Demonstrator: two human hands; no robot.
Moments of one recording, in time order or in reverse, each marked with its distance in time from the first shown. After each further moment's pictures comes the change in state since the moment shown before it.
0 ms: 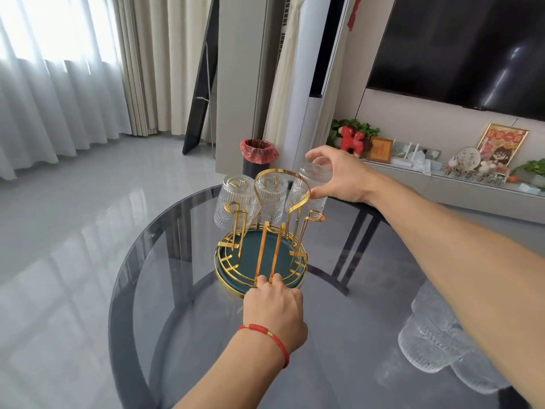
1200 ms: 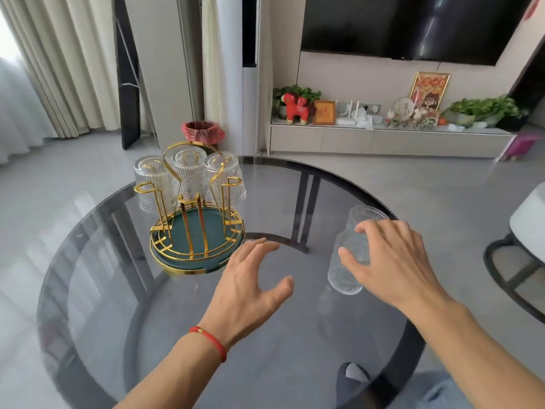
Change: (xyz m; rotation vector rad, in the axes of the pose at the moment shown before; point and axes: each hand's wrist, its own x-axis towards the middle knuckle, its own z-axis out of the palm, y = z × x) left_hand -0.026 0.049 0.022 -0.714 0.434 0.286; right_hand -0.278 0.090 0.039 -0.428 0.262 0.439
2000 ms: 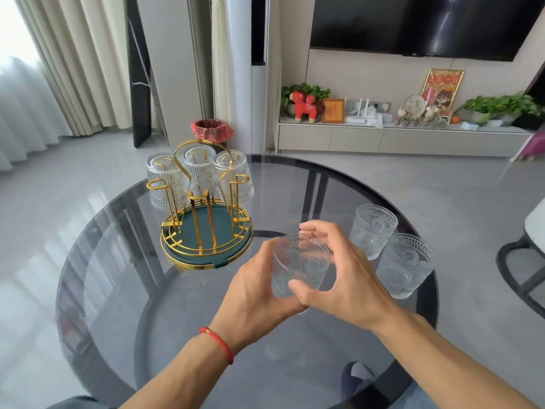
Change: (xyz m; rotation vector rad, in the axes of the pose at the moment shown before) left_hand -0.013 0.007 0.003 -0.220 0.002 0.067; right_hand -0.023 -0.061 0.012 0.907 -0.075 -0.347
